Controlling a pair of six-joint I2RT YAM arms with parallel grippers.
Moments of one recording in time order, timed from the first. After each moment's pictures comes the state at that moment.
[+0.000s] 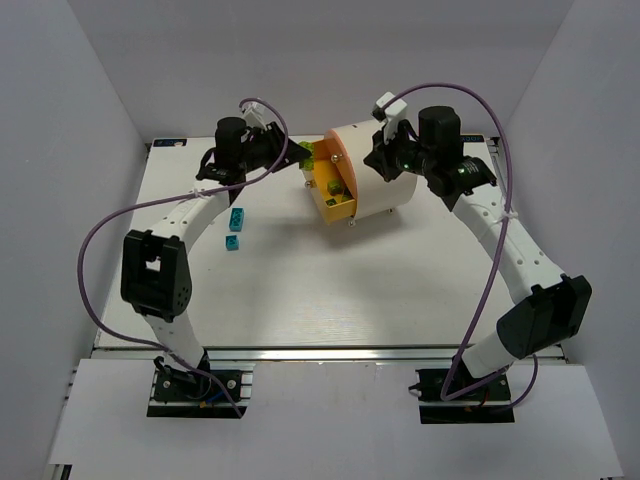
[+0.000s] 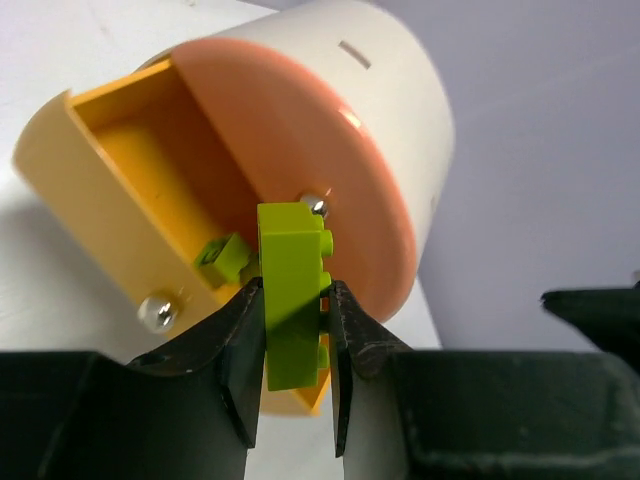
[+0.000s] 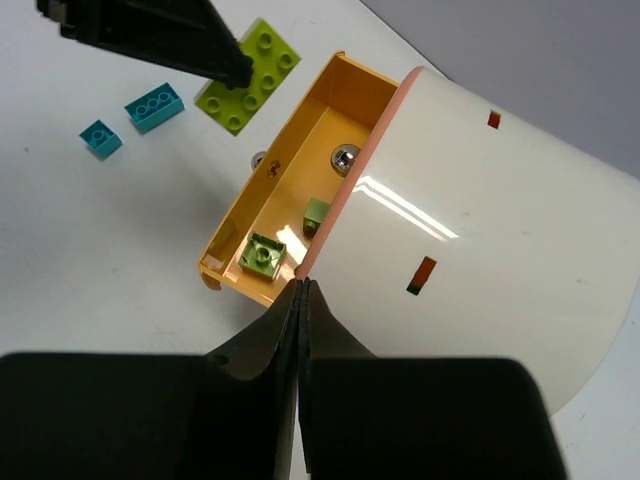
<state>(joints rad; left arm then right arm) -0.28 1.76 1.44 0.06 0.53 -0.70 0.42 1.52 1.58 -0.44 -0.40 -0.23</state>
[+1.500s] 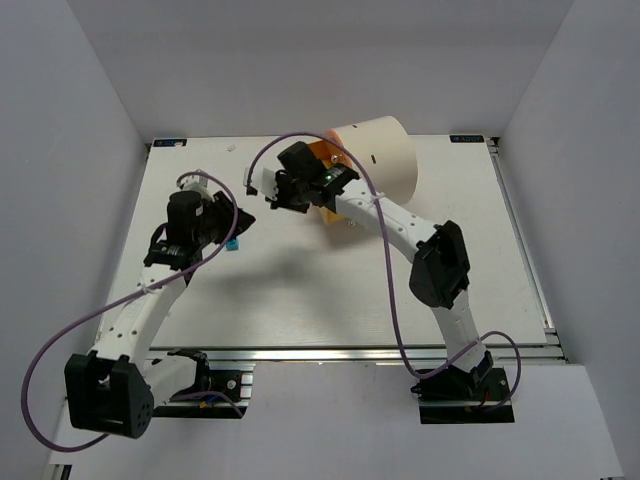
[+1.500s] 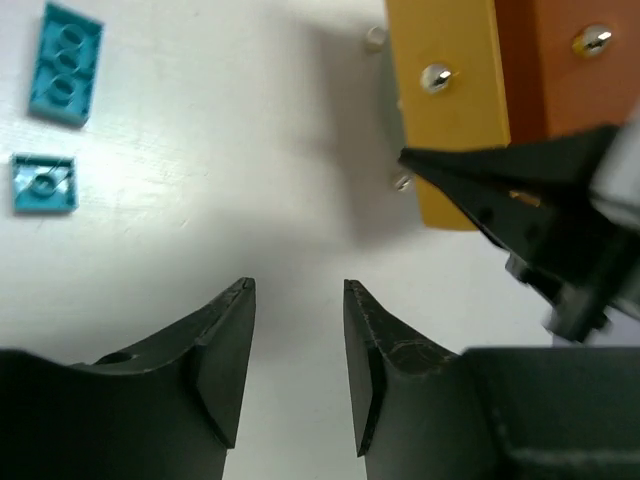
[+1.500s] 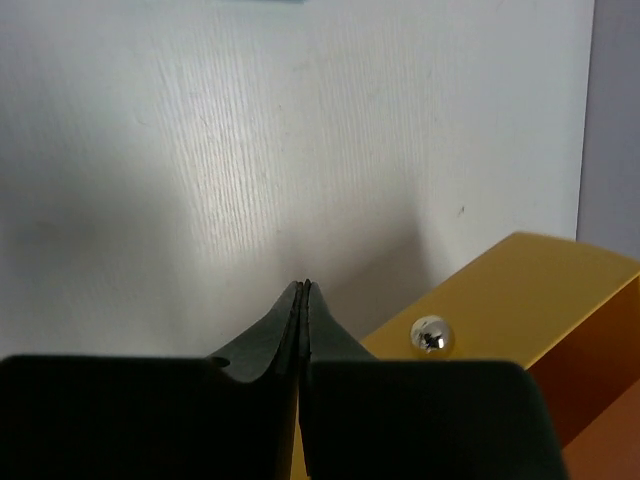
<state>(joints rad) -0.16 1.11 0.84 -0.20 0.22 -0.65 0.84 2.12 2.06 -0.69 -0.17 -0.75</state>
